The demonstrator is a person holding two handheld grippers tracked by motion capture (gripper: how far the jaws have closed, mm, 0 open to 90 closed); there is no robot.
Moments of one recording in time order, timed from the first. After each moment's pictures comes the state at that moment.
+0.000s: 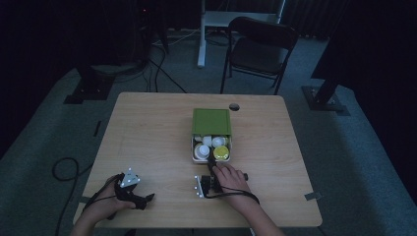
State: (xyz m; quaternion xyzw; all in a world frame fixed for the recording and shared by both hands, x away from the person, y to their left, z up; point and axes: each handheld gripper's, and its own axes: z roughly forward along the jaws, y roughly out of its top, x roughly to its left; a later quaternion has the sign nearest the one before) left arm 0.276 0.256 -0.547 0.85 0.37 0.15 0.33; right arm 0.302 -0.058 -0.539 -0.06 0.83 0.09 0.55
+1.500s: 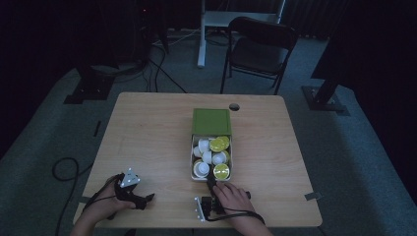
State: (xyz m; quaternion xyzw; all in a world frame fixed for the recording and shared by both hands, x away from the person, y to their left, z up) left arm 0.276 0.256 -0.547 0.85 0.38 0.15 0.33; right arm 0.241 -0.061 -0.539 -0.09 0.84 0.09 0.52
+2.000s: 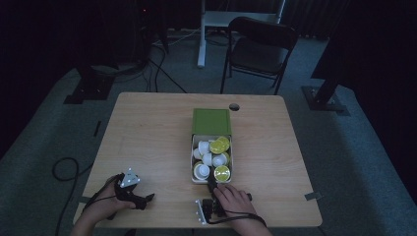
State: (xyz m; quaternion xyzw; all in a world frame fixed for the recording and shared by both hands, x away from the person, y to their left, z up) left arm 0.275 0.256 -0.547 0.85 0.38 0.15 0.33; right arm 0.234 -0.064 -0.538 -0.09 0.85 0.09 0.52
